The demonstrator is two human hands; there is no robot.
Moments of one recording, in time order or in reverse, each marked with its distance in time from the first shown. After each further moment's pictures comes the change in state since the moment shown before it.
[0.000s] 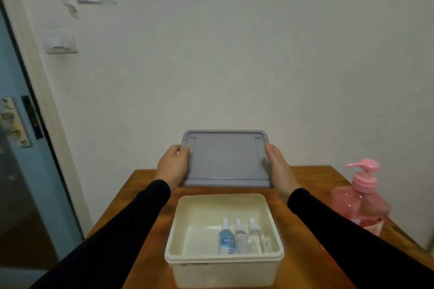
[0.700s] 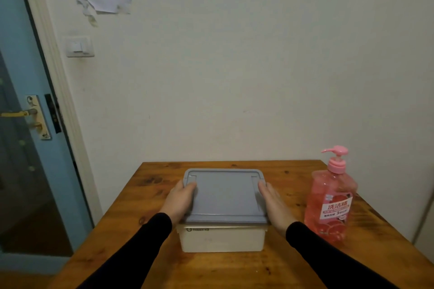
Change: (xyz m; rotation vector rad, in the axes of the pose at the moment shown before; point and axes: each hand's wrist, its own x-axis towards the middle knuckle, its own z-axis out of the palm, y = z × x) left_hand -0.111 -0.033 -0.012 -0.010 -0.189 -0.222; right_hand -0.116 0.018 -0.004 -0.180 -0.153 0.230
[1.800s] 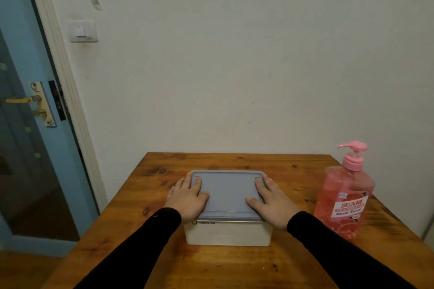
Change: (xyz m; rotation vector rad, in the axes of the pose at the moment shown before) left_hand 0.035 -0.042 0.001 1.179 -0.164 0.237; right_hand 0.035 0.024 0.005 -0.852 -0.159 -0.085
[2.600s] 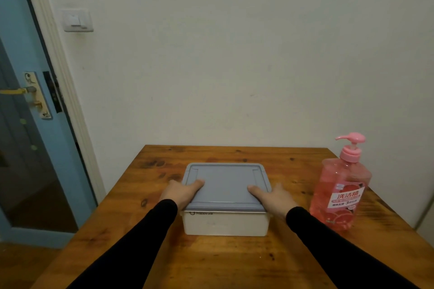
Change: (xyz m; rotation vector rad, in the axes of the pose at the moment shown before) left_hand -0.003 -0.002 0.002 -0.978 0.038 -0.584; right_hand -0.009 -0.006 0.001 0.686 0.063 0.412
